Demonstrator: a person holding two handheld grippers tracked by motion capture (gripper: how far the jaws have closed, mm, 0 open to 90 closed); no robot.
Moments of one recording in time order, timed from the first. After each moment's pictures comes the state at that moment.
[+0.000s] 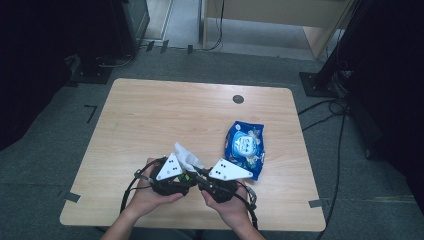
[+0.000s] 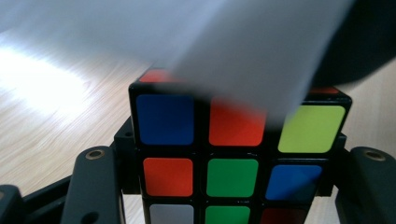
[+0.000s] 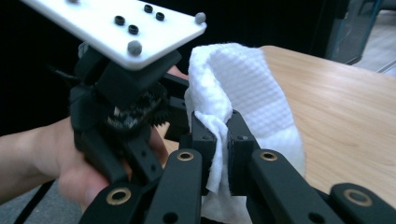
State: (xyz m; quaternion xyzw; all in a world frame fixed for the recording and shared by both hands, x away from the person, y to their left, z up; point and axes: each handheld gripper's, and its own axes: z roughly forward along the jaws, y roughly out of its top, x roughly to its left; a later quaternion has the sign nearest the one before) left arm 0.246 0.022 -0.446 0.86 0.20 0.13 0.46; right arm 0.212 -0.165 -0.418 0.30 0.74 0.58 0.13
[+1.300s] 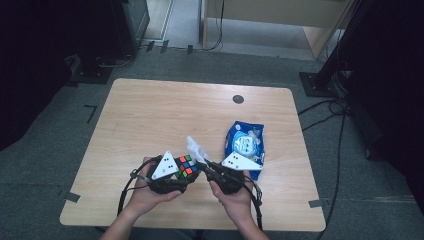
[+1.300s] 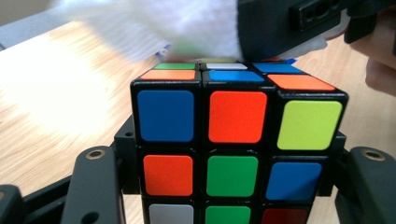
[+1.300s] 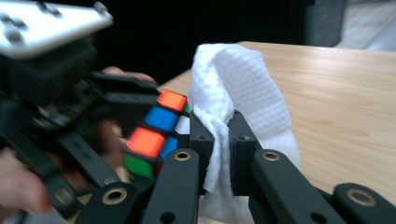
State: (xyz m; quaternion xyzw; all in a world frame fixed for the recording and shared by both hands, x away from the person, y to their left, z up) left arm 0.253 0.037 -0.442 0.84 0.23 0.15 0.47; right arm 0.232 -0.189 -0.432 0.38 0.70 0.59 0.12
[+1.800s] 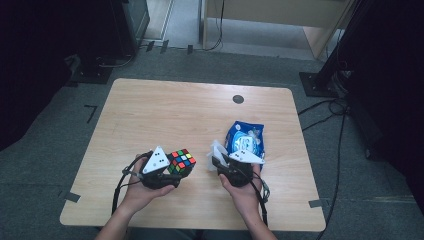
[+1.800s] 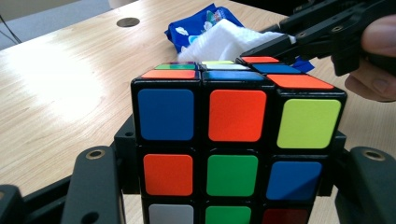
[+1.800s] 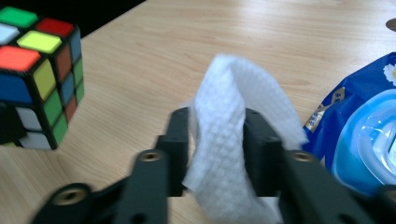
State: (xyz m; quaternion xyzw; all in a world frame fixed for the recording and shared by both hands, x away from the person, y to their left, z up) left arm 0.261 0.052 -0.441 0.82 0.26 0.14 0.48; right arm 0.257 -0.216 -0.464 0.48 0.71 0.49 0.17
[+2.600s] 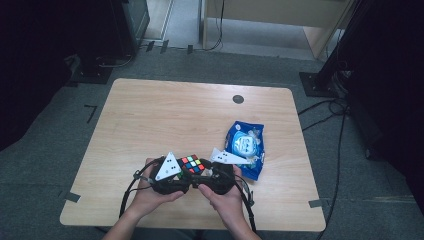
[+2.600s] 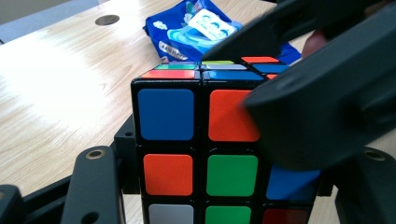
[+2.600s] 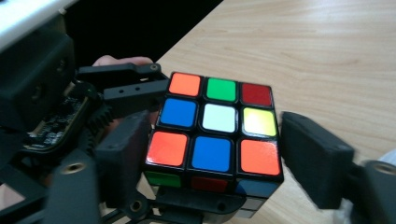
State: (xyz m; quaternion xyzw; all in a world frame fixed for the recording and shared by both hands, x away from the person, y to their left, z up) left arm 0.251 0.027 -0.453 0.84 0.23 0.15 0.47; right arm 0.239 -0.166 -0.441 0.46 0.70 0.54 0.03
